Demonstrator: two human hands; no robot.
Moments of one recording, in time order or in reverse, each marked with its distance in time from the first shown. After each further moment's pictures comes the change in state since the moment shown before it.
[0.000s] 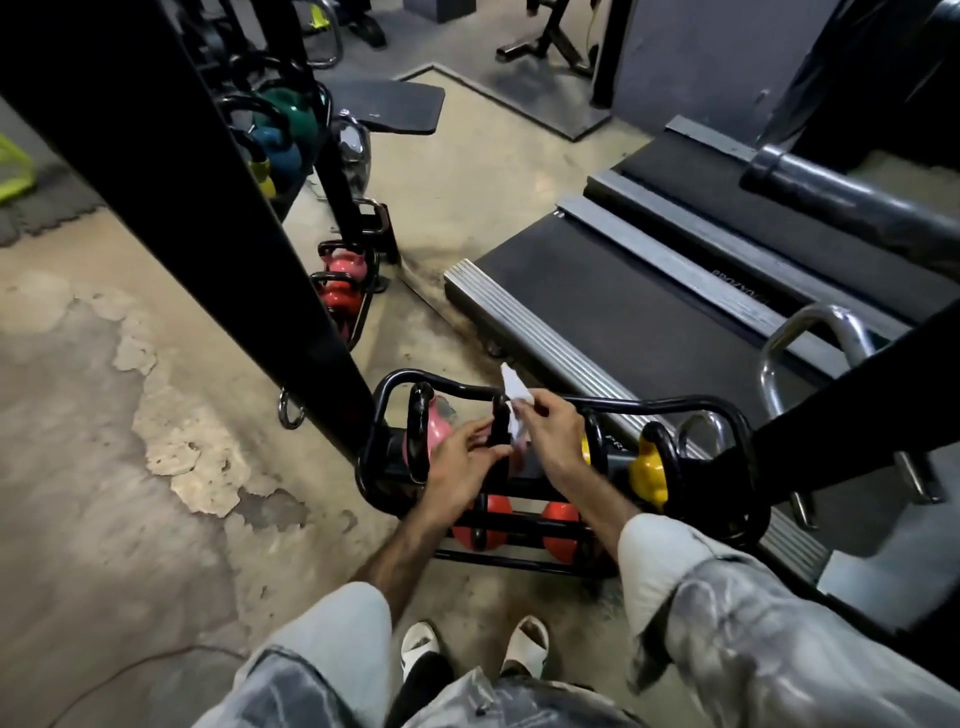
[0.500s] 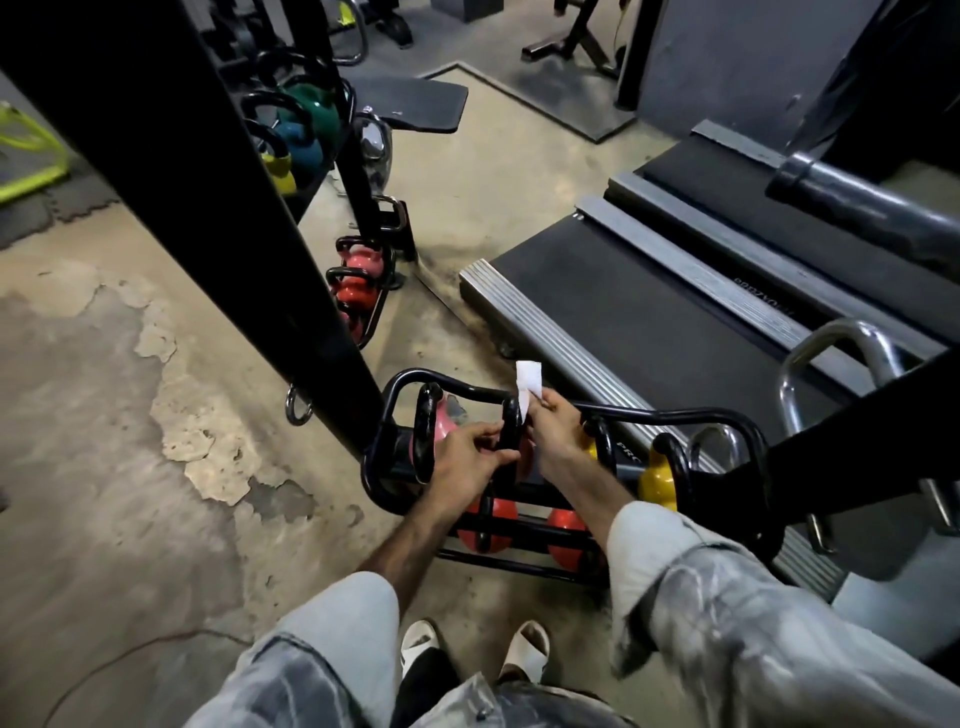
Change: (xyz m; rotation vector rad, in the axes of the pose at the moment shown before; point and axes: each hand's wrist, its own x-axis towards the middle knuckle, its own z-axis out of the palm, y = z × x) left_hand 0.008 0.009 0.000 0.167 0.085 -0.017; right_hand 0.020 -0.007 0.023 0.536 -0.013 0.443
